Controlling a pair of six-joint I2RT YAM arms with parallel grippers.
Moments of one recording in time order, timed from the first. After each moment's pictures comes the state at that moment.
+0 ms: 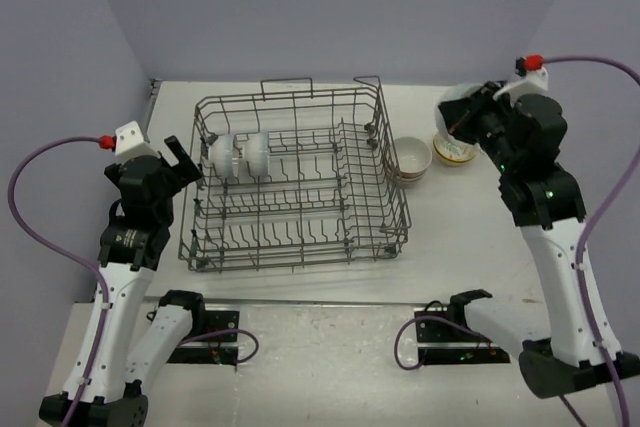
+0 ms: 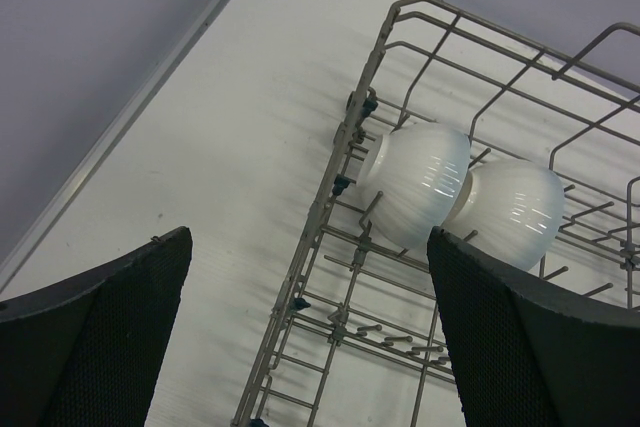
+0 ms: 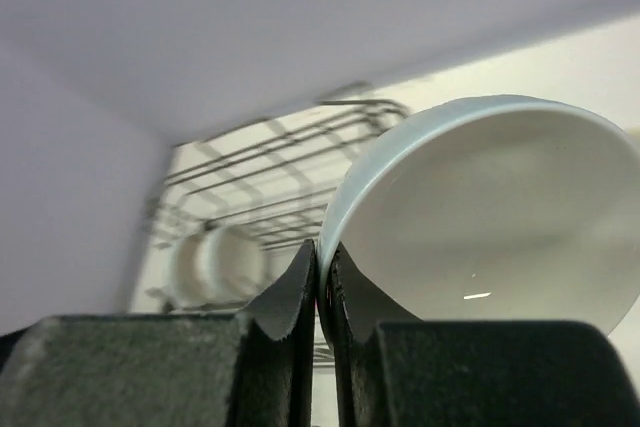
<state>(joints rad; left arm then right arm) -0.11 0.72 0.90 -0.53 -0.43 -0.38 0.26 1.10 1.47 -0.50 -0.10 0.59</state>
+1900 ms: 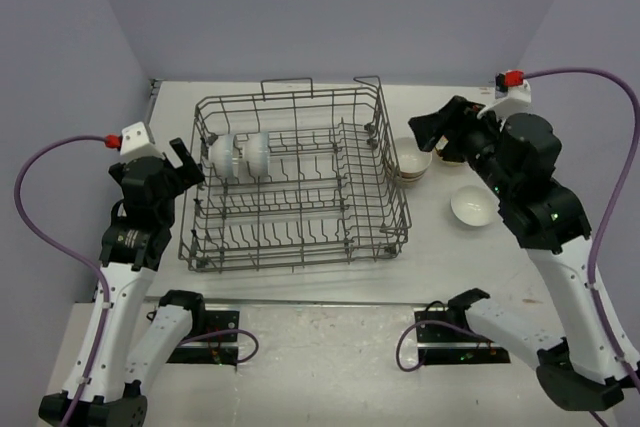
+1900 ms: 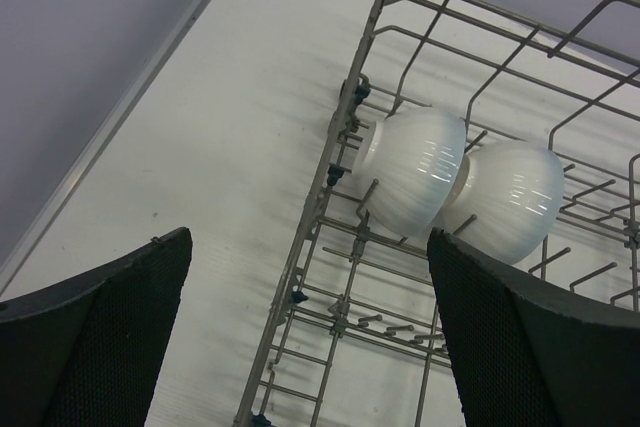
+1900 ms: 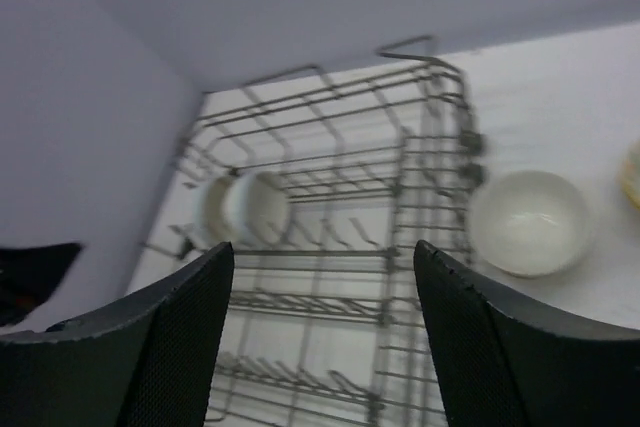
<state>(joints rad) -0.12 0.72 0.89 -0.53 -0.41 -0.35 0.33 0.98 1.39 -0.70 0.14 0.49</state>
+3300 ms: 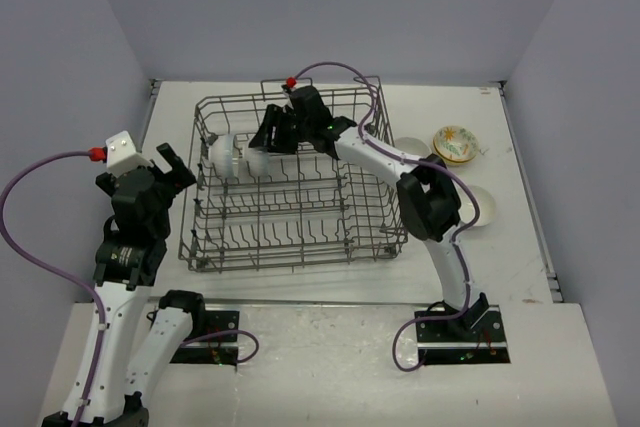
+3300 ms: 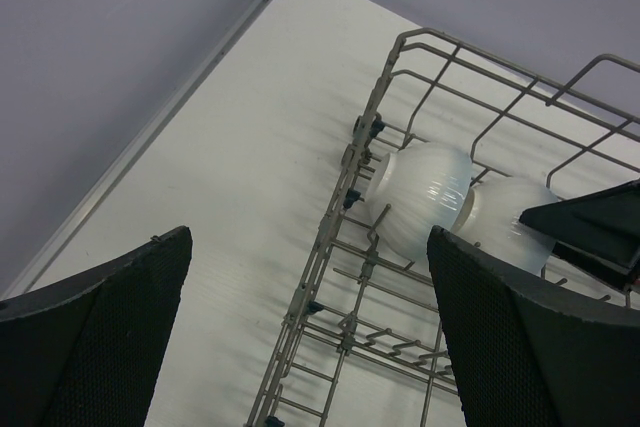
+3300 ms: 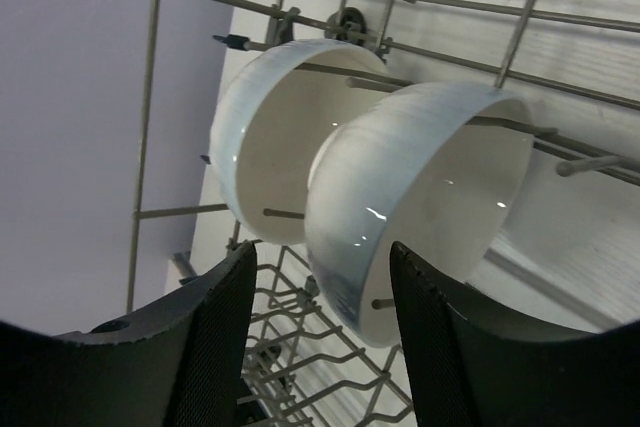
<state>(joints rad) -0.12 0.63 0.87 -0.52 -0.48 -0.36 0.72 2.24 1.92 -0.23 -0.33 0.82</state>
